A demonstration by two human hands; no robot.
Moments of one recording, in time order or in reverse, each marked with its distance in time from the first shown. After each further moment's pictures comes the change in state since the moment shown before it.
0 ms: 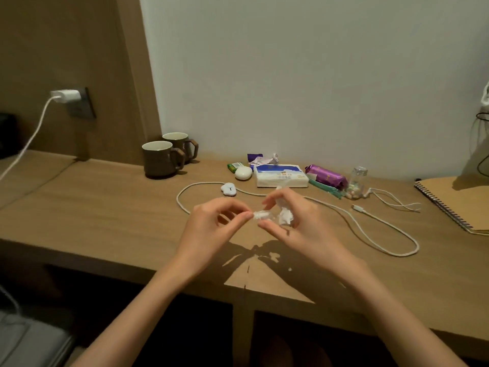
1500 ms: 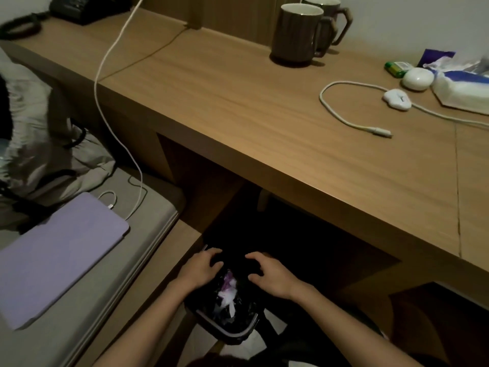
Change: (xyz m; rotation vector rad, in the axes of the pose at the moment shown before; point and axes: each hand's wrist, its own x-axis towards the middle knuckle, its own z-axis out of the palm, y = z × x) left_hand -0.269 -0.295 -0.030 0.264 -0.499 -0.991; right_hand -0.101 0.005 0.352 0.198 -1.059 0.424
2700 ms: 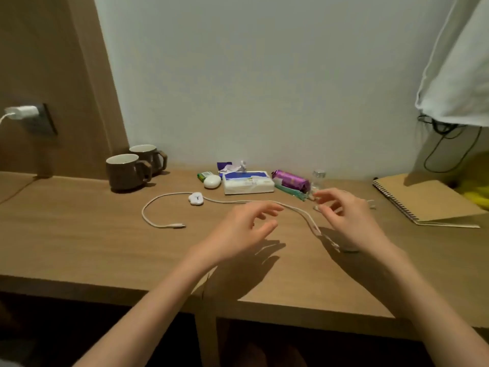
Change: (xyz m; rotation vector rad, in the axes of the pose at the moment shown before) left_hand -0.122 0.457 -0.062 -0.003 0.179 1.127; right_hand -0.350 0.084 -0.299 -0.190 1.294 -0.014
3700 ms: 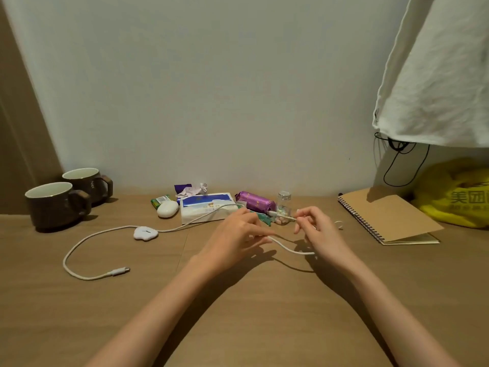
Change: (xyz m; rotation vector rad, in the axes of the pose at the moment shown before) left_hand 0.110 -0.042 0.049 0.314 0.082 0.358; right_hand 0.038 0.046 0.006 0.403 -0.014 0.259
